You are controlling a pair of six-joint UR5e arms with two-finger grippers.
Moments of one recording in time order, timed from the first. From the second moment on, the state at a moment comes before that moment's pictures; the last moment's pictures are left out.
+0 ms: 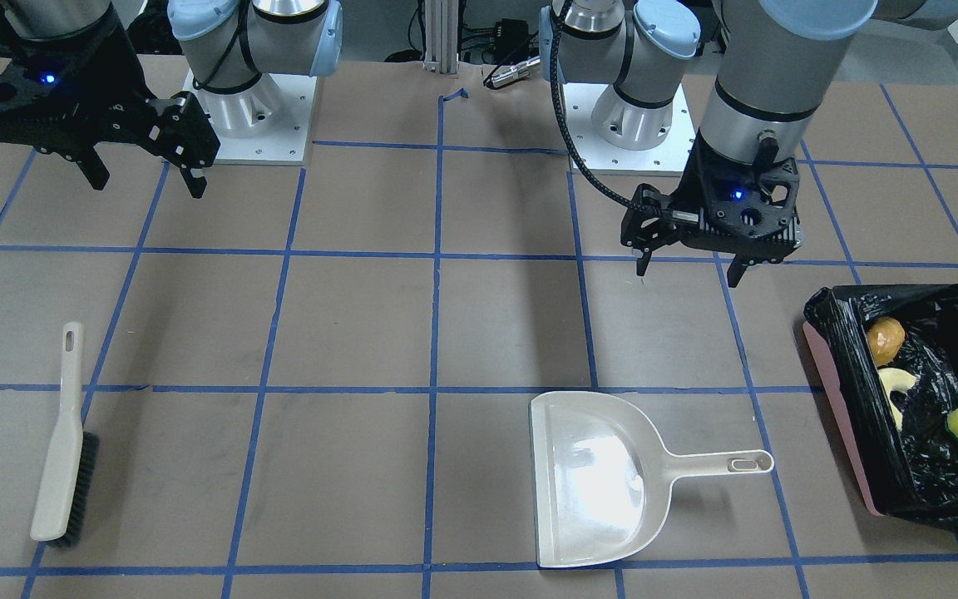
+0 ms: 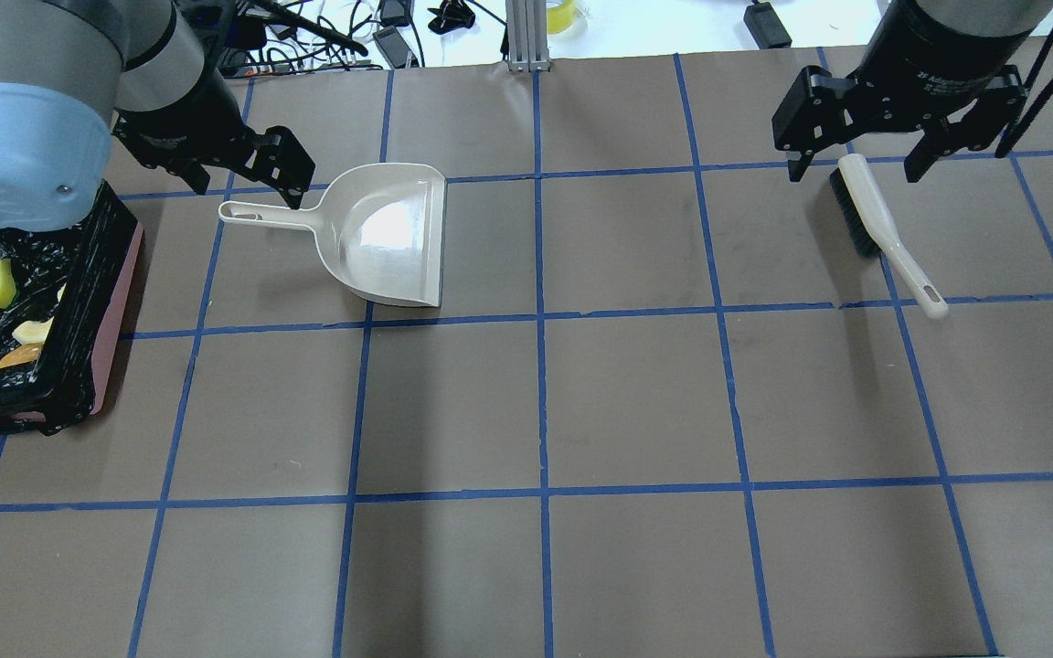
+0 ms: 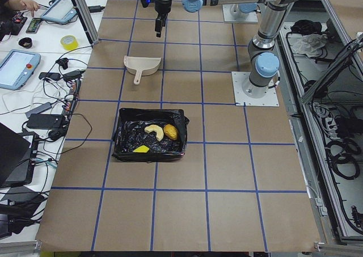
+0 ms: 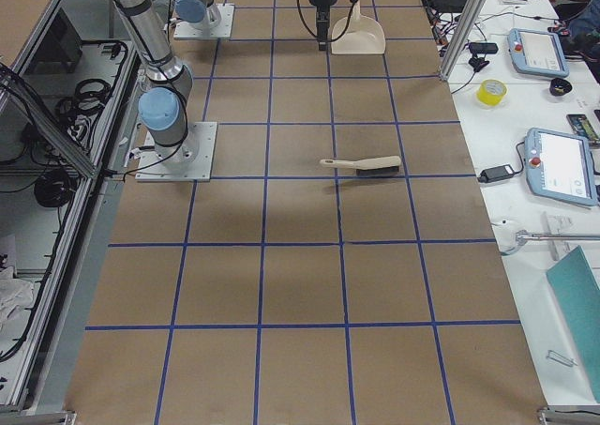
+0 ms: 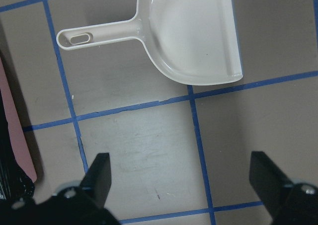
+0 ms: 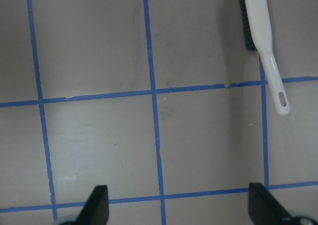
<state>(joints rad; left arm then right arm) -1.57 -1.62 -1.61 -1.35 1.62 0.19 1.53 -1.62 1.53 -1.56 -1.58 0.04</state>
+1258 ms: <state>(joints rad) -1.56 -1.59 -1.63 -1.37 1.56 0.15 1.53 -1.62 1.53 -1.56 -1.58 0.04</state>
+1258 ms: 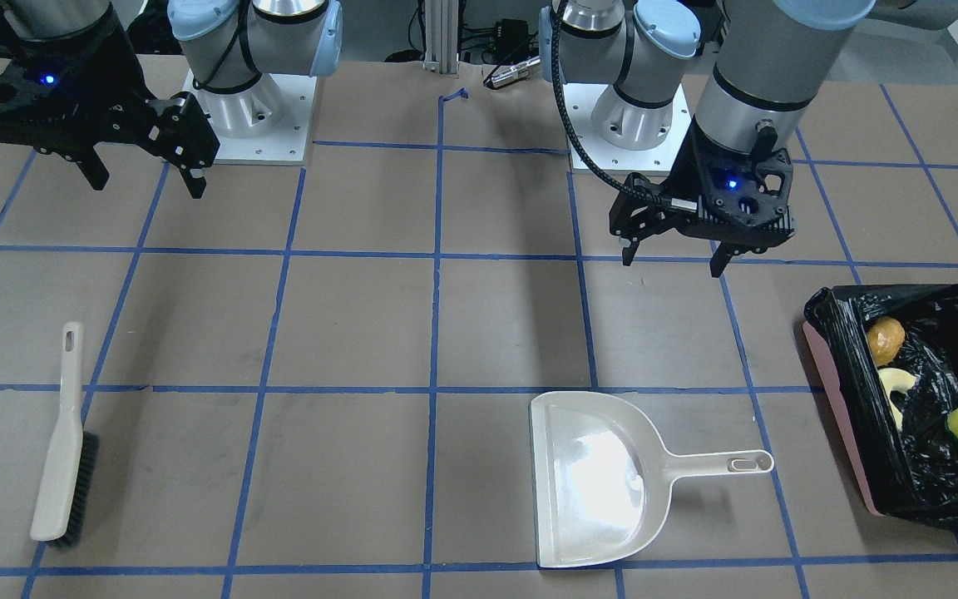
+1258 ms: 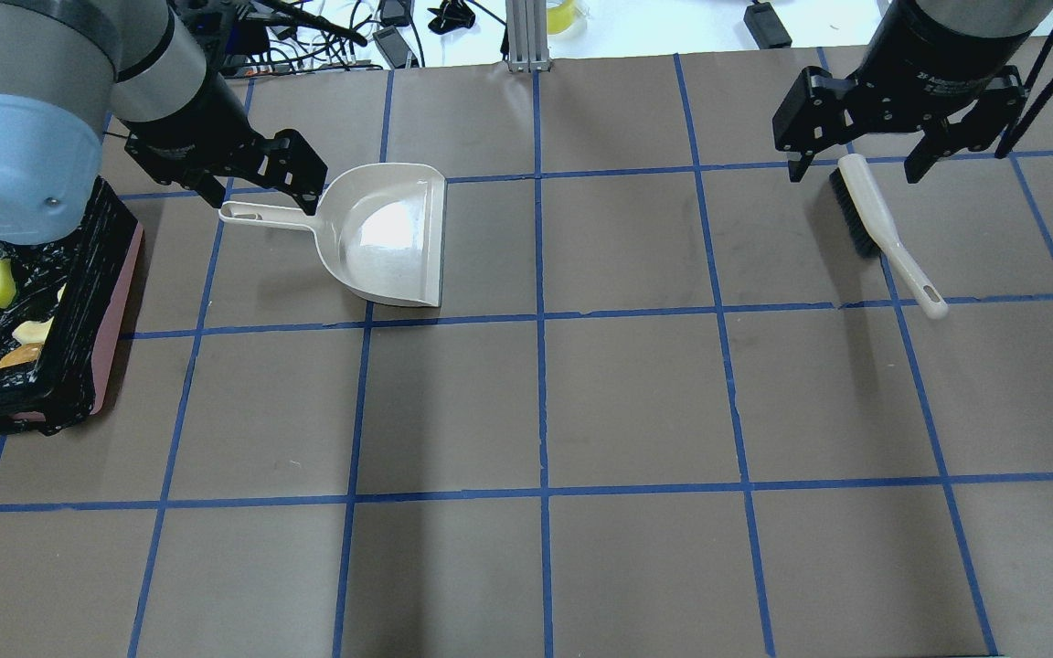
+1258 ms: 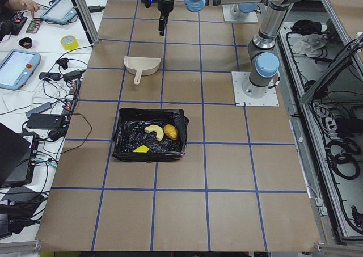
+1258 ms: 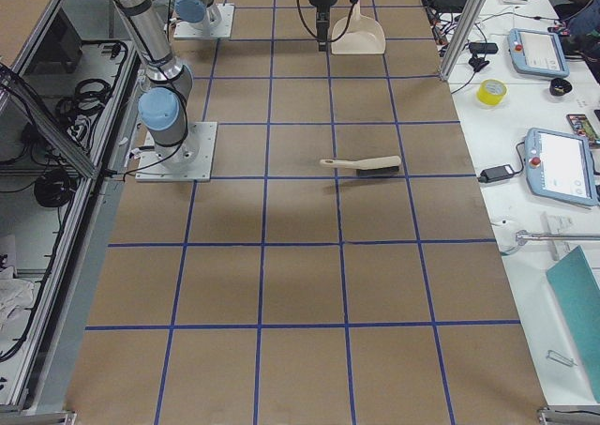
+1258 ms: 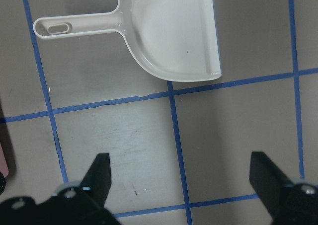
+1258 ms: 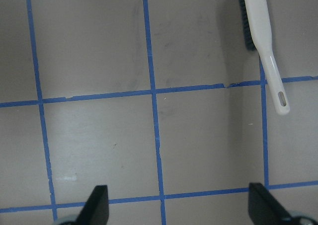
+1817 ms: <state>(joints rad) -1.55 -1.59 -1.64 -1.37 1.56 0.15 1.53 -1.62 1.53 -1.56 -1.58 0.04</state>
